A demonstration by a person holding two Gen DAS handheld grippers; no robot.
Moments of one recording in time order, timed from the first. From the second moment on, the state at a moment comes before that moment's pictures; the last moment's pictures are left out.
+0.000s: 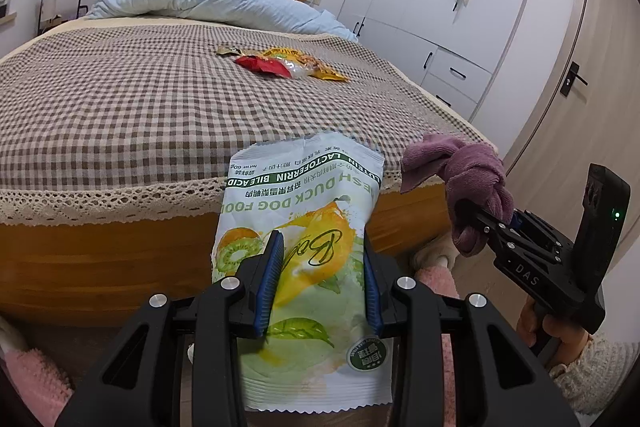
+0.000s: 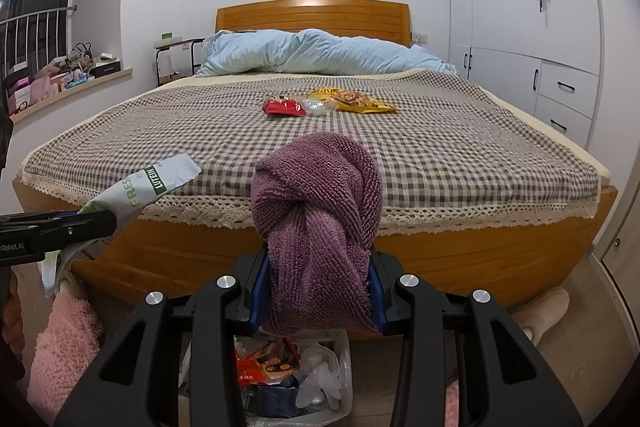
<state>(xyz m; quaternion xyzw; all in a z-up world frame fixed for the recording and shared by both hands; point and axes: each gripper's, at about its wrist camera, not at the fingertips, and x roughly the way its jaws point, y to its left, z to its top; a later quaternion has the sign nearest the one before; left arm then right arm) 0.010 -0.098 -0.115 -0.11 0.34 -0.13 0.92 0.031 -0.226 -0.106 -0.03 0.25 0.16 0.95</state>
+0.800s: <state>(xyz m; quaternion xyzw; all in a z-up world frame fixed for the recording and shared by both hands) 0.014 -0.111 -0.143 -0.10 0.37 -0.14 0.91 0.031 -0.221 -0.131 -0.04 0.29 0.17 0.94</state>
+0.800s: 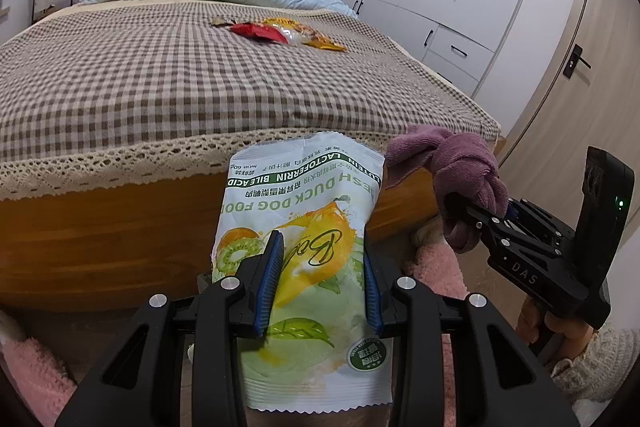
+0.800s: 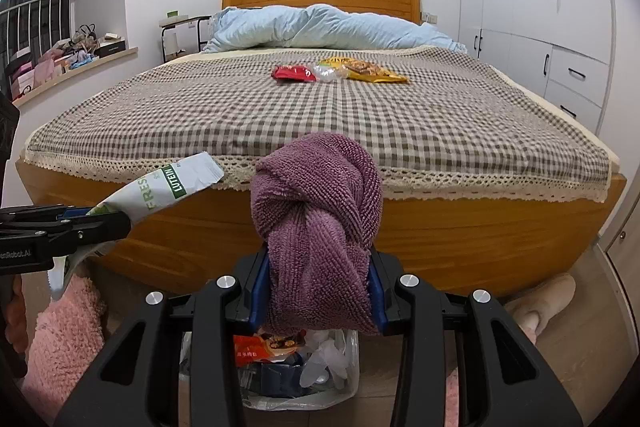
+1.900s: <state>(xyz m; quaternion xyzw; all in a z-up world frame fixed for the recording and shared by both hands) 0.028 -0.120 -0.179 -0.09 0.41 -0.14 0.89 0.041 -0.219 -0.170 -0.05 0.34 0.19 0.92</state>
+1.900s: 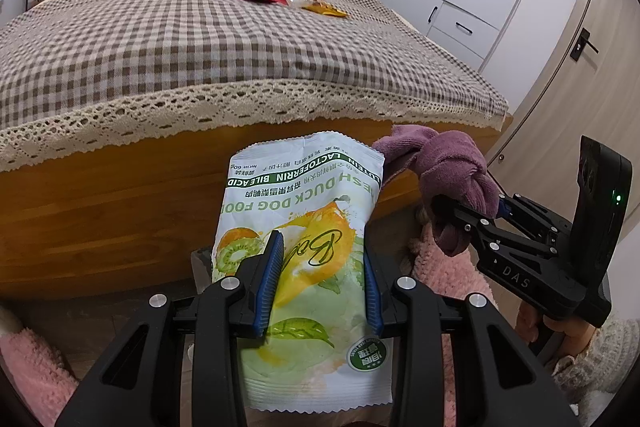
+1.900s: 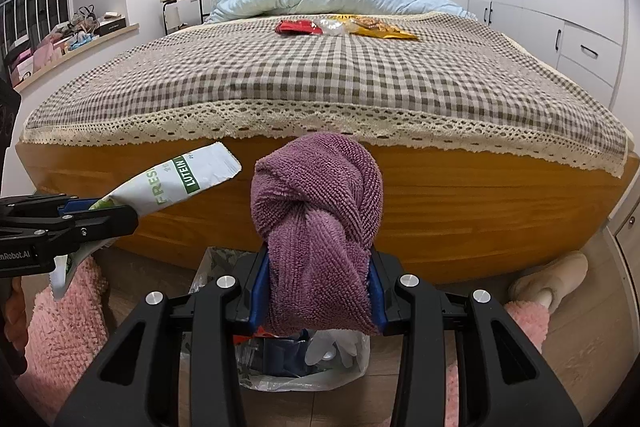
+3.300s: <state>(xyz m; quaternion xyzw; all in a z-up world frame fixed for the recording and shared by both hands) 0.061 -0.137 -0.266 -0.04 0.51 -0.11 0.85 0.065 -0.259 -0.267 0.00 0.47 0.19 0.86</state>
